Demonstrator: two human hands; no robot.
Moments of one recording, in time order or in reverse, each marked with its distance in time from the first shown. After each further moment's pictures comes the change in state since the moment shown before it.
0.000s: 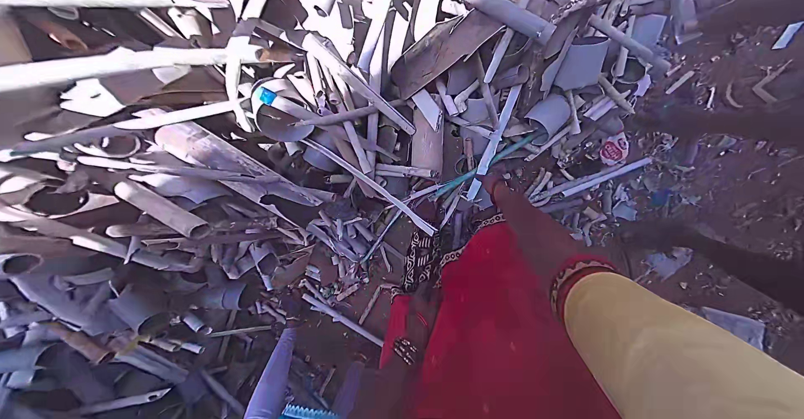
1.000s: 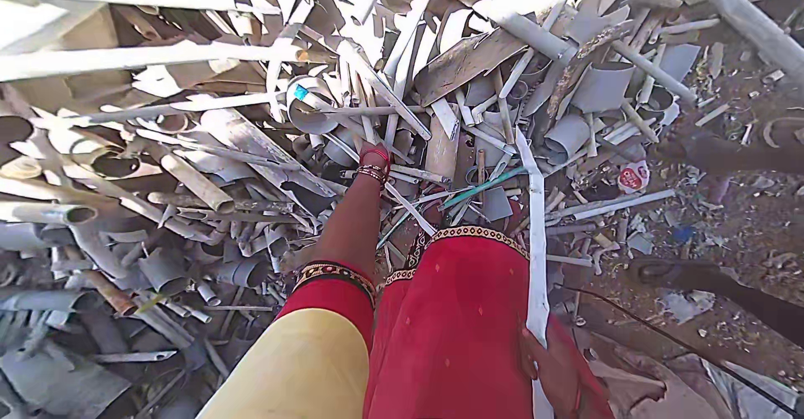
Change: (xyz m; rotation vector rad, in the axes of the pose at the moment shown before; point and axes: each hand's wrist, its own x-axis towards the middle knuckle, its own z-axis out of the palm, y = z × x) left_hand 0.121 0.181 -0.230 -0.044 0.653 -0.078; right_hand -0.288 0.129 -0.045 0.619 -0.147 -0.110
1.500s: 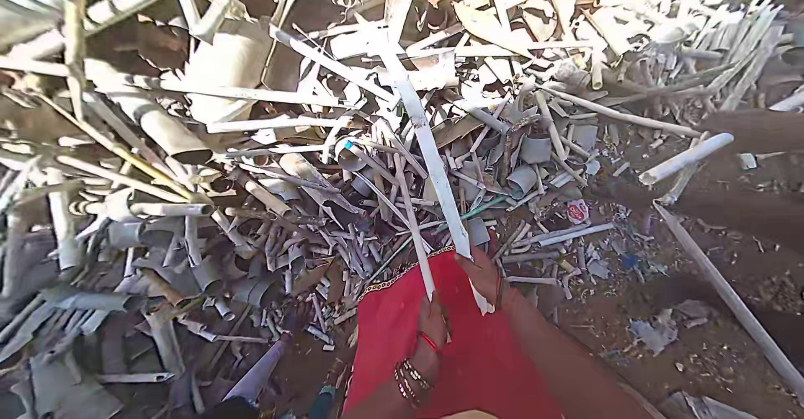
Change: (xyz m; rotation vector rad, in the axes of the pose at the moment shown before) left_hand -0.416 -0.113 0.015 -0.913 -0.312 -0.050; right_hand -0.047 -0.137 0.051 -0.440 -0.389 -0.442
